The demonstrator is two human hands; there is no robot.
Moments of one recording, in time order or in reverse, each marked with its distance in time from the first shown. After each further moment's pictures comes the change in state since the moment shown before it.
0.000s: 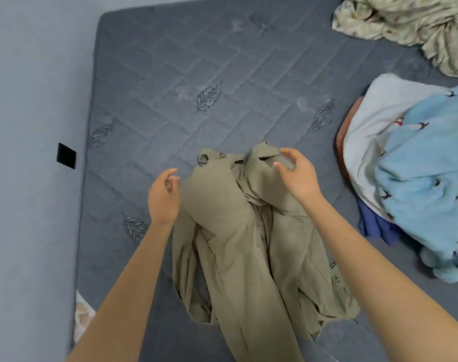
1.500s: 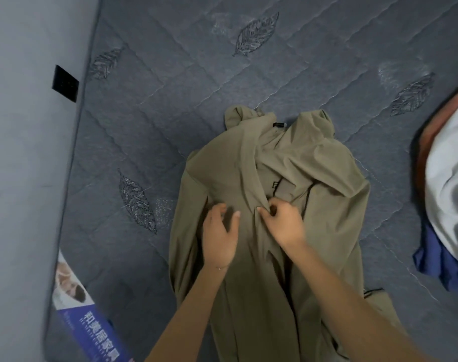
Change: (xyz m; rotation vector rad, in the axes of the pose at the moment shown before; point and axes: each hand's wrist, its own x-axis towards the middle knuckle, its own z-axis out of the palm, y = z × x) left_hand -0.093 -0.080 0.115 -0.069 -0.165 -0.331; right_hand -0.021 0.100 0.148 -0.288 -0.355 0.065
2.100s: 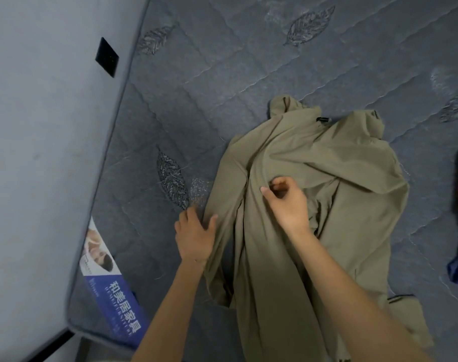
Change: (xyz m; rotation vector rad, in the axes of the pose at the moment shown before) left_hand -0.005 -0.075 -0.092 0.243 0.116 -0.243; right_hand -0.016 -0.067 0.046 0.245 0.085 0.020
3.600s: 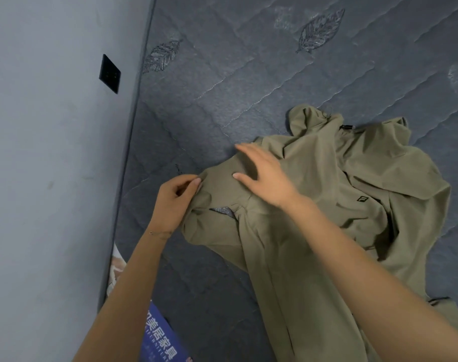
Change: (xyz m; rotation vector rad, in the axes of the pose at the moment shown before) left_hand 0.115 0.018 -0.120 -0.493 -0.214 0.470; right_hand 0.052 -0.097 0.055 -0.299 -0.314 -0.579
